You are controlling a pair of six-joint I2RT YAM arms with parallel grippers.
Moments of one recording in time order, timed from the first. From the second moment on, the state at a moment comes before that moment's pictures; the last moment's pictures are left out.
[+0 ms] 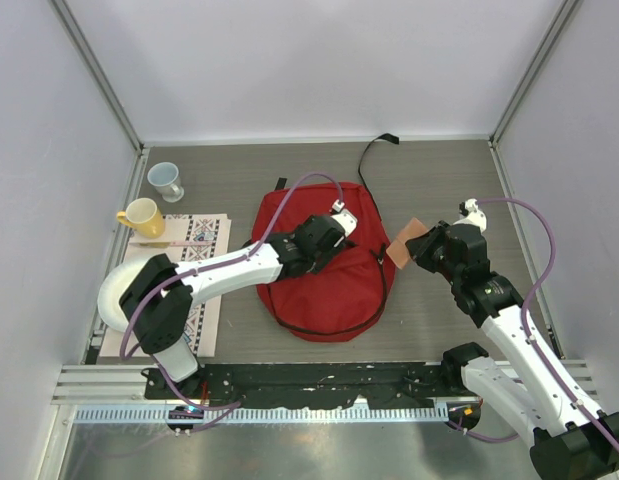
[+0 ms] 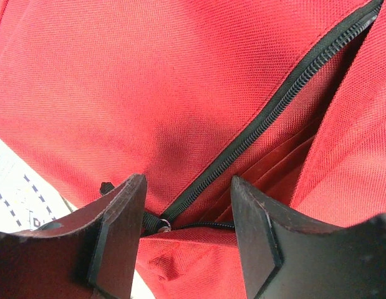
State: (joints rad) left arm -0.94 1.67 1.19 -0.39 -0.45 0.05; right arm 0.31 0.75 0.65 -0.40 0.11 0.74
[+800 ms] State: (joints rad) left arm -0.86 1.62 1.19 -0.35 -0.30 0.02; right arm 0.31 0.76 0.64 -0.40 0.11 0.74
